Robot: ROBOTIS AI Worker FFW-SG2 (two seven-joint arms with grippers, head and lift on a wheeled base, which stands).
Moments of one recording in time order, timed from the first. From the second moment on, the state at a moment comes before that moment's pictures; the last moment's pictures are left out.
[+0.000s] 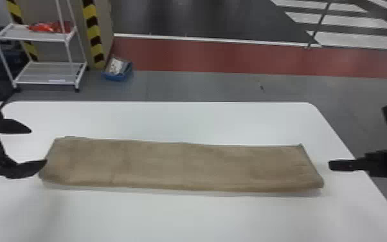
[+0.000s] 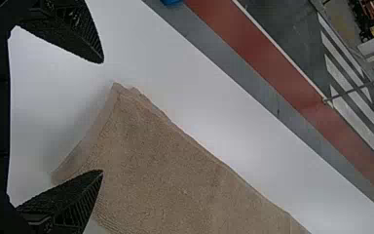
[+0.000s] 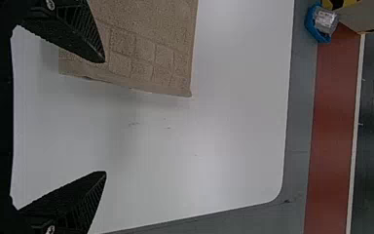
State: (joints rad) left arm -0.12 0.29 0.28 -1.62 -0.64 0.20 -1.22; right arm -0.17 -0.33 -0.36 -1.77 0.69 1.18 1.17
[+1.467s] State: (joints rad) left arm -0.13 0.28 0.25 -1.53 -0.74 0.24 -1.14; right arm -0.14 -0.35 -0.43 -1.80 0.64 1.19 1.17
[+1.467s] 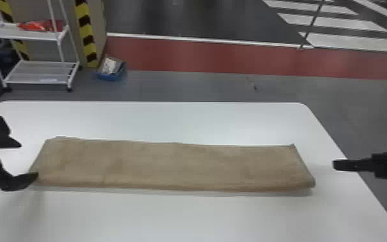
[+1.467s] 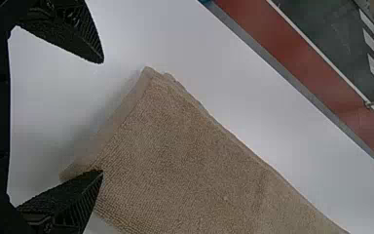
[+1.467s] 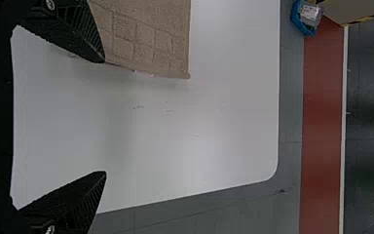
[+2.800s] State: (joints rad) left arm -0.32 0.21 0.14 -1.67 -0.40 1.37 -0.86; right arm -0.11 -0.34 -0.45 -1.79 0.64 1.17 1.16
